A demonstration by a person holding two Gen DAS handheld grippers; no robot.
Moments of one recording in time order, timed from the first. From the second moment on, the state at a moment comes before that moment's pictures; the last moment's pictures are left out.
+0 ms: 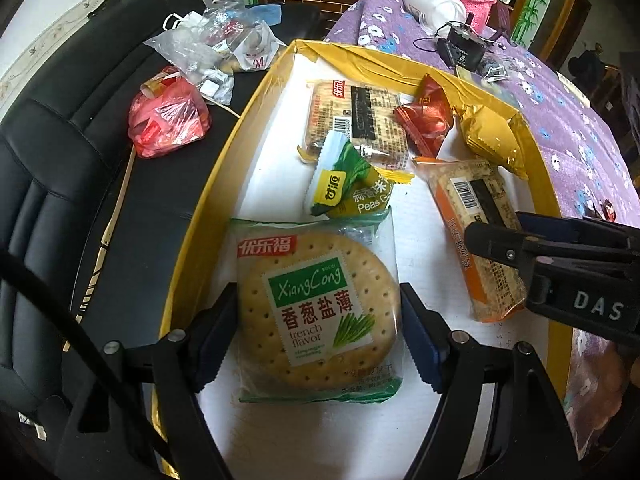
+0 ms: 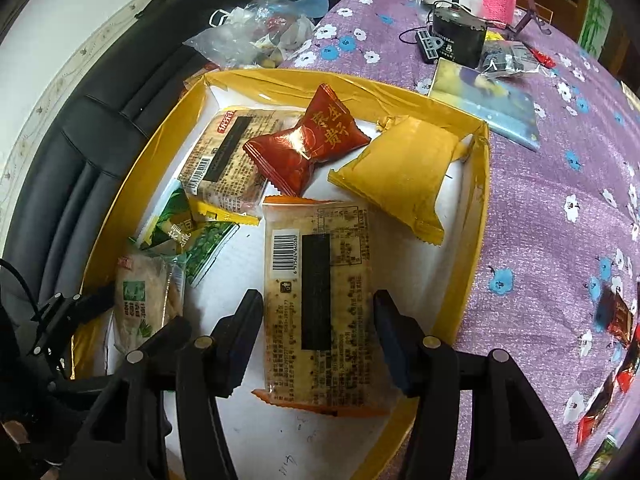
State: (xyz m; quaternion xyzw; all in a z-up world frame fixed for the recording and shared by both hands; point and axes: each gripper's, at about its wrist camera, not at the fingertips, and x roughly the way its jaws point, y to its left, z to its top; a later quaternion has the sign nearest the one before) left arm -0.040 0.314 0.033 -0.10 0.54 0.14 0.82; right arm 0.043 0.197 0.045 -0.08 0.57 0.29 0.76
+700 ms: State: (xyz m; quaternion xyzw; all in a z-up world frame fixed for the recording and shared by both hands) left arm -0.045 0.286 0.056 -0.10 0.53 0.14 0.83; right arm 0.032 0.127 0.088 -0.05 0.53 0.30 0.79
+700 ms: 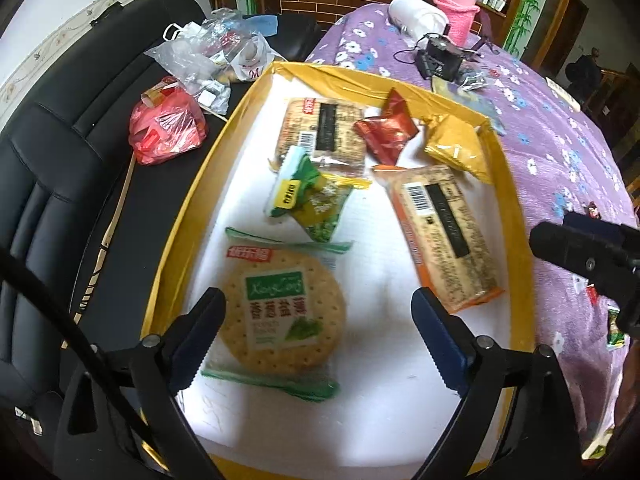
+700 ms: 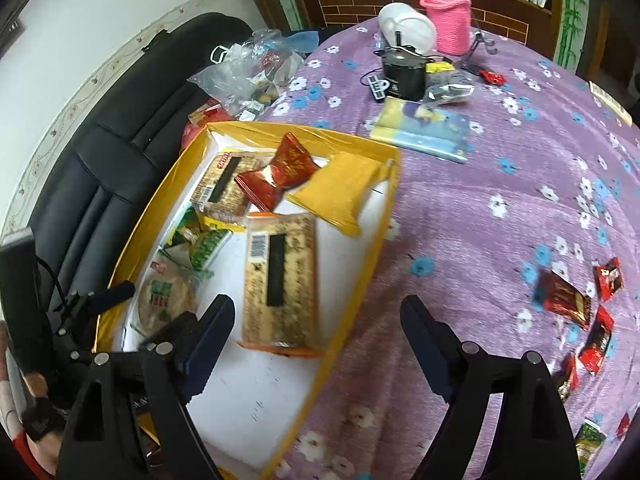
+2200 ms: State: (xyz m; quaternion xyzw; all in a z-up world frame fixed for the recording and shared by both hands) left arm 0.031 0.016 0.061 0.03 0.54 -0.12 0.83; right arm -0.012 -0.204 0.070 0.09 0.55 0.10 0.82
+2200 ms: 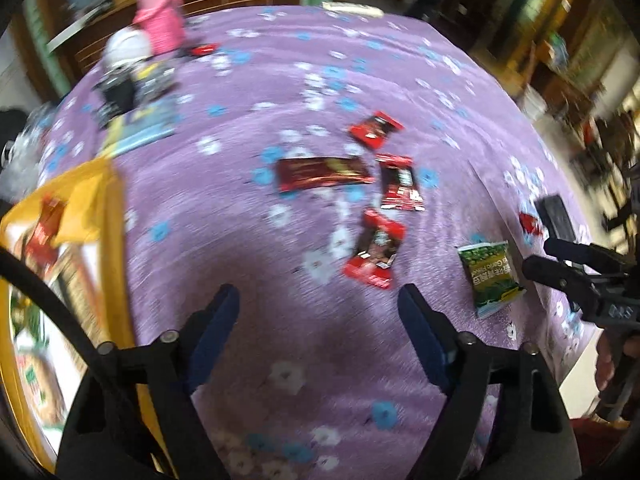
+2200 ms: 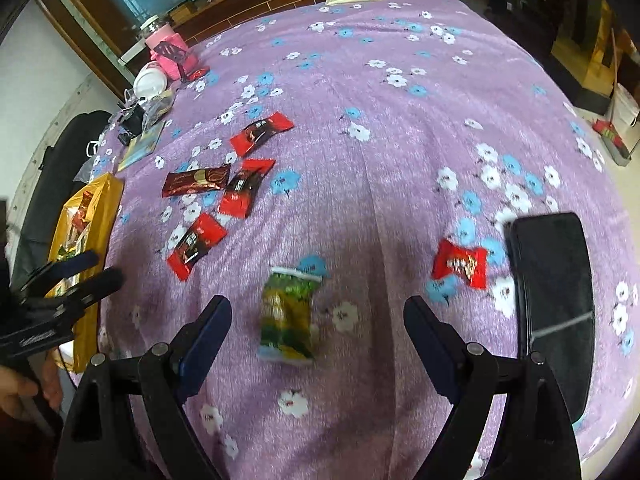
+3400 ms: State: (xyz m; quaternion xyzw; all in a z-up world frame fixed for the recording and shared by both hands) left arm 0.030 0.037 0.039 -0.05 0.56 -0.12 0.81; right arm -0.004 -0.140 0.055 0.00 0.55 0.17 0.82
